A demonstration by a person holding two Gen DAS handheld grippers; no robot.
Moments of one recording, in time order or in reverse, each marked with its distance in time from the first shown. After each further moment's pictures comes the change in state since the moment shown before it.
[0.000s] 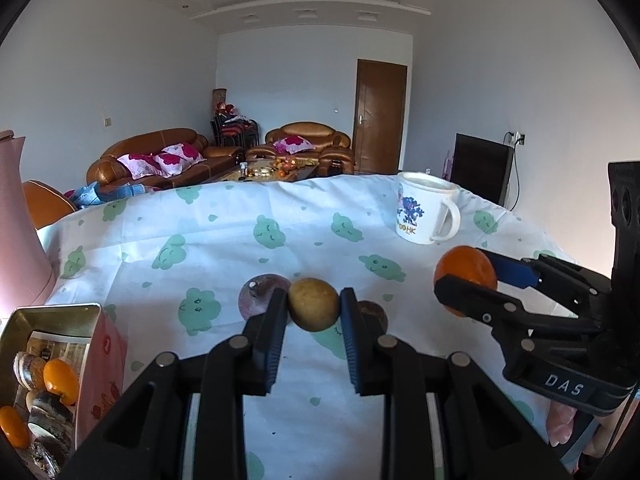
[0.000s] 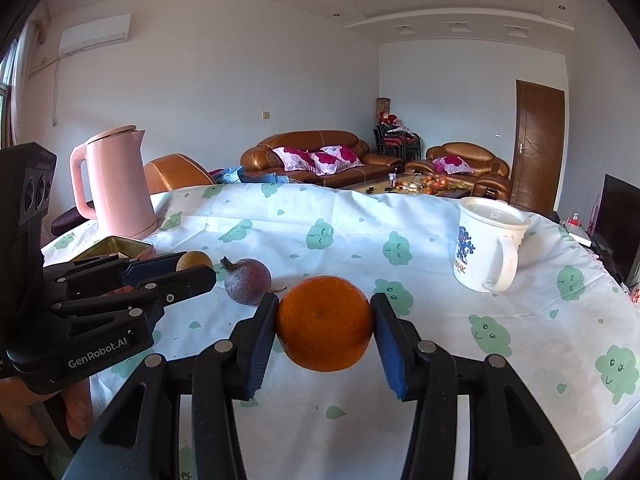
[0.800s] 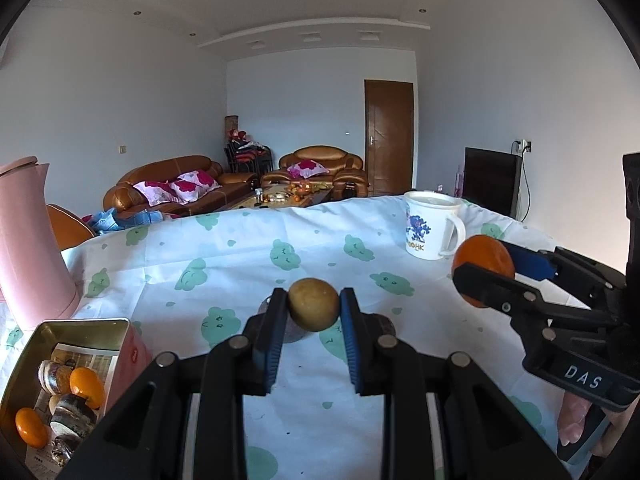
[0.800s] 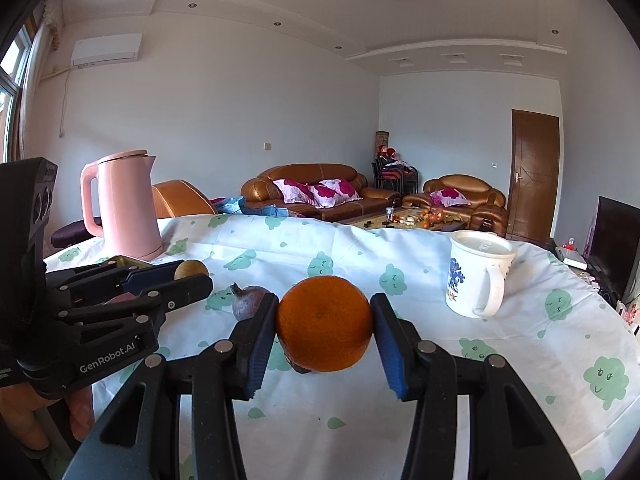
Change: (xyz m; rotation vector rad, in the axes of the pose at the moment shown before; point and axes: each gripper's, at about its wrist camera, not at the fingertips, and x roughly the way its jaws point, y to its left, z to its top) left arm -0.021 -0.005 -0.003 0.036 -0.096 0.073; right arm -0.022 0.006 -0.001 -0.022 -0.127 -0.013
